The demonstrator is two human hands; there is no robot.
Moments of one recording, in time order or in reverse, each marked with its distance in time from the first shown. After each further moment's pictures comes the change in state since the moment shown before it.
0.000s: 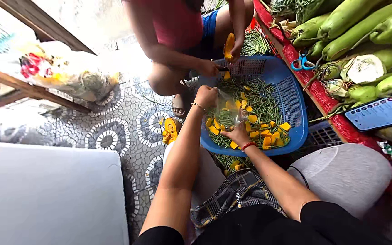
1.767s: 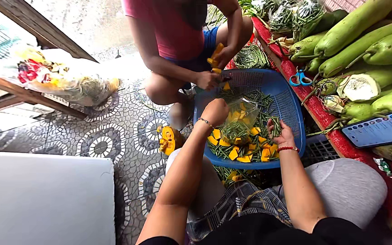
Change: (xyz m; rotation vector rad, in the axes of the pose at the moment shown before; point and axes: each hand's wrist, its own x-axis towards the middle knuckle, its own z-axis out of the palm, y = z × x) left_hand -0.025 0.024 0.007 0.450 -0.141 0.275; right_hand 0.039 0.027 -0.153 1.379 0.394 0.823
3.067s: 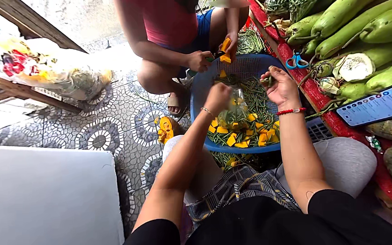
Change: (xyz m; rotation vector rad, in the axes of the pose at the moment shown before) left_hand -0.007 0.008 0.029 -0.445 0.069 -0.010; right_hand -0.058 -0.039 0.096 -0.220 -0.448 -0.392
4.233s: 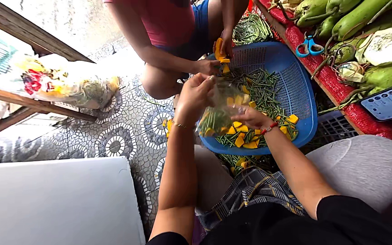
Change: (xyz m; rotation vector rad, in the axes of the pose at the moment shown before) left_hand -0.028 0.014 -0.058 -0.385 0.106 0.122; right_hand -0.025 0.115 -0.013 -0.393 -0.767 0.235
